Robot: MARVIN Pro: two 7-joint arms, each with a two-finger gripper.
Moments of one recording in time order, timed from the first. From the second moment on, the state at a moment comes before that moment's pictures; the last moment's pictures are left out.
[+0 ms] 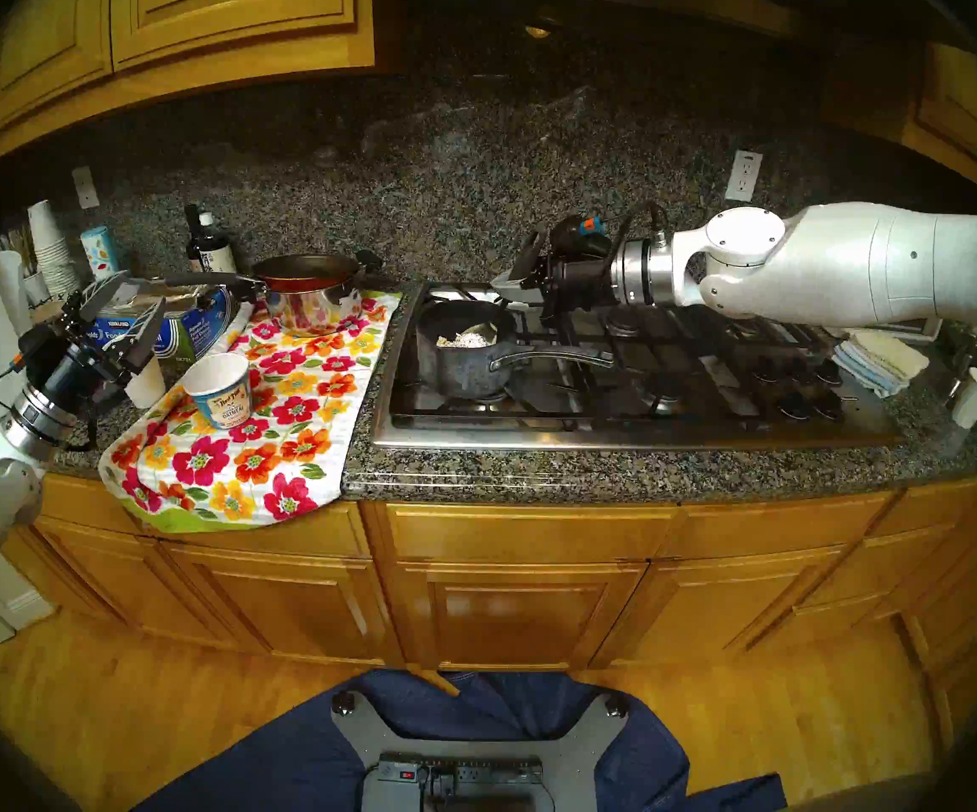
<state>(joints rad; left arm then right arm) 1.79 -0.24 -1.44 -1.28 -1.60 -0.96 -0.87 0.46 -0.94 -0.84 -1.35 1.56 -0.40 0.53</state>
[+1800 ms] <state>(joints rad) 1.79 -0.24 -1.45 -1.28 -1.59 -0.96 -0.87 0.41 -1.07 -0.82 -1.10 1.52 -0.41 0.72</state>
